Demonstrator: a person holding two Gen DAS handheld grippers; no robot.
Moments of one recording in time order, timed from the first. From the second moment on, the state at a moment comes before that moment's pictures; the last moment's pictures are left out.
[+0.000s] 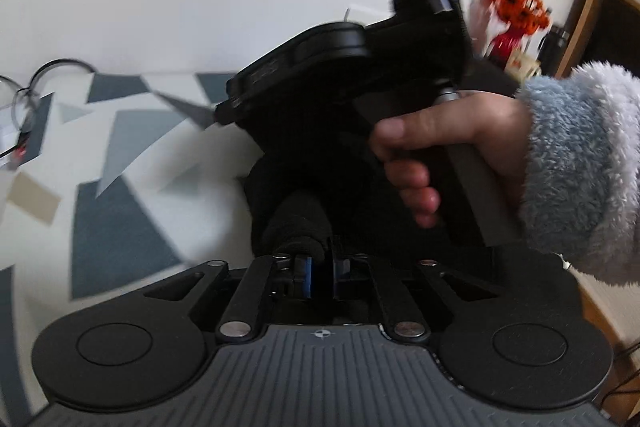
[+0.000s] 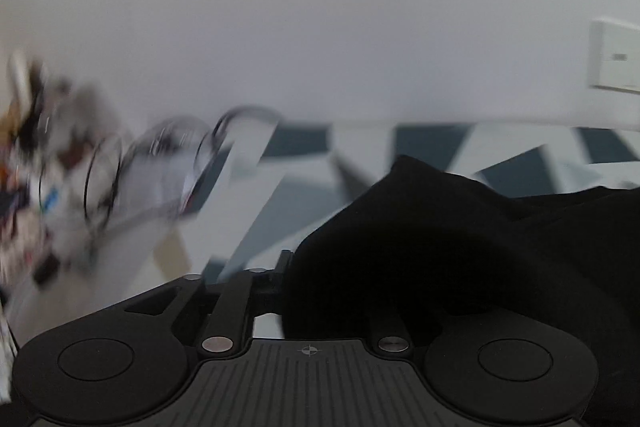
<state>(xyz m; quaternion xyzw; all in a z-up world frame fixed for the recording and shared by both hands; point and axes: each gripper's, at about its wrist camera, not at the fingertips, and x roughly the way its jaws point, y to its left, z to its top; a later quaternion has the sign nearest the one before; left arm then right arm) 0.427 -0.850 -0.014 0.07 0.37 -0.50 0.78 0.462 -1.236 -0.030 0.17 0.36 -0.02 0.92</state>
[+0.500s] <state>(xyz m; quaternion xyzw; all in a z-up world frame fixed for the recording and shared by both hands) 0.335 -0.845 0.052 0.01 0.32 -0.33 0.89 0.372 -1.315 0.053 0.35 0.35 0.27 0.83</state>
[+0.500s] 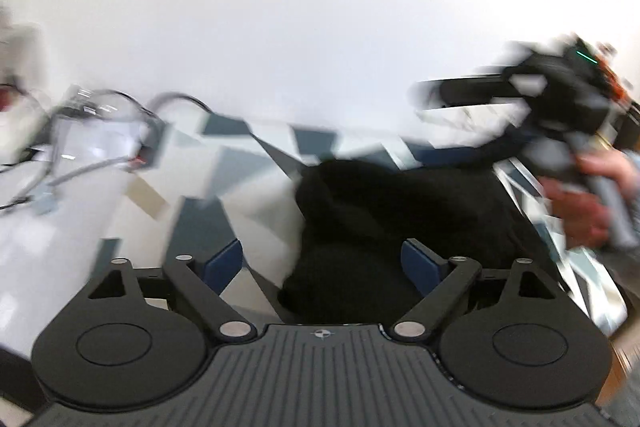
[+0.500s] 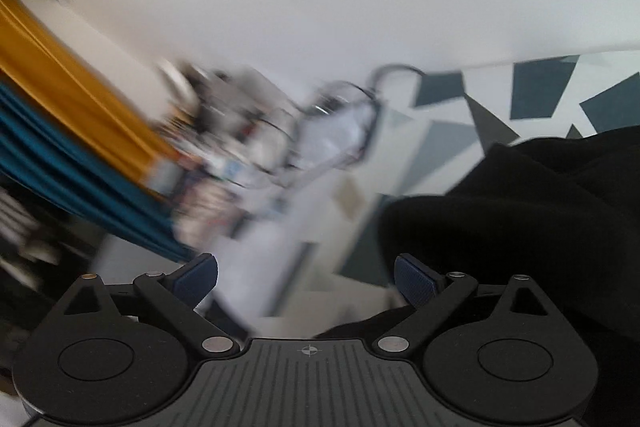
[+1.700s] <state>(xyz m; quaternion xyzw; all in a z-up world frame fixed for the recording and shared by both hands) 0.241 -1.082 -0.027 0.24 0.38 -0.38 0.81 0.167 -1.524 -0.087 0.11 0.43 -0.14 0.89</state>
